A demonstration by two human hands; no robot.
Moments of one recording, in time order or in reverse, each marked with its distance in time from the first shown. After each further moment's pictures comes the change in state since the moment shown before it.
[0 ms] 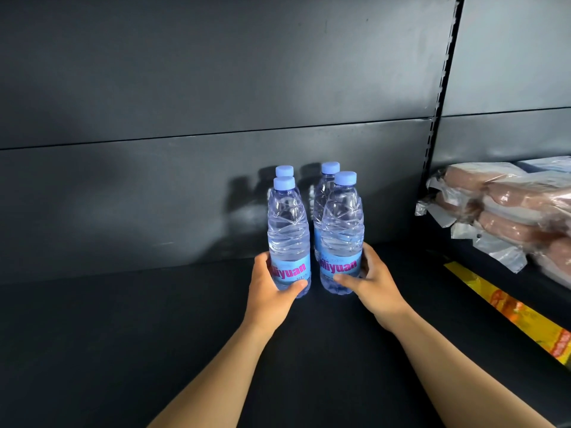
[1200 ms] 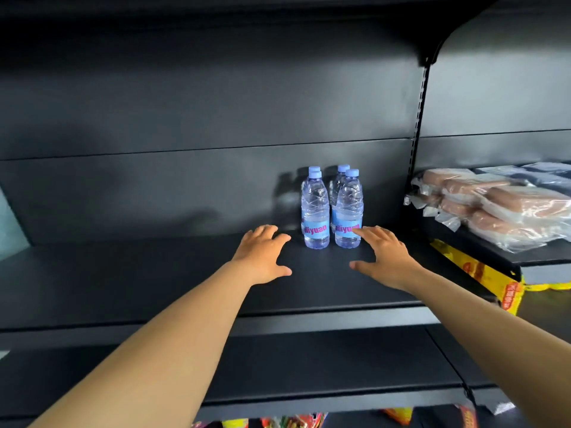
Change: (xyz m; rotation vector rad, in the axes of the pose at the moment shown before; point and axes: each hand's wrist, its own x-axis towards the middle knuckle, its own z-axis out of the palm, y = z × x) left_hand -0.137 0.118 -0.137 1.225 -0.342 0.246; right_hand -0.146 -0.115 0.000 -1.067 -0.155 -0.110
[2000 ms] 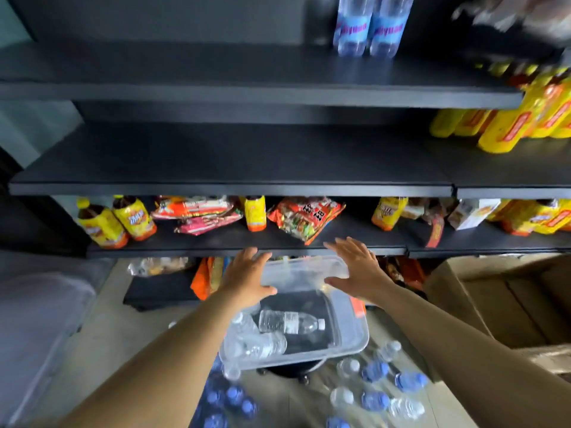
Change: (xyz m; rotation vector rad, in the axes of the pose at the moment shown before) left_hand -0.368 0.012 0.259 -0.342 -0.379 -0.184; right_hand -0.341 -0.071 0.228 0.002 -0.459 0.029
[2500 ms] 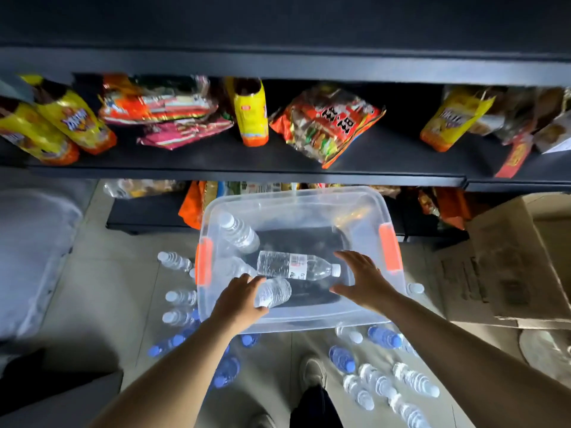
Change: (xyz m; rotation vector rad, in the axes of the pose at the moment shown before) left_hand 0.019 -0.067 0.224 -0.116 -0.331 -0.206; right_hand 0.042 0.094 0.220 0.233 -0.354 0.181
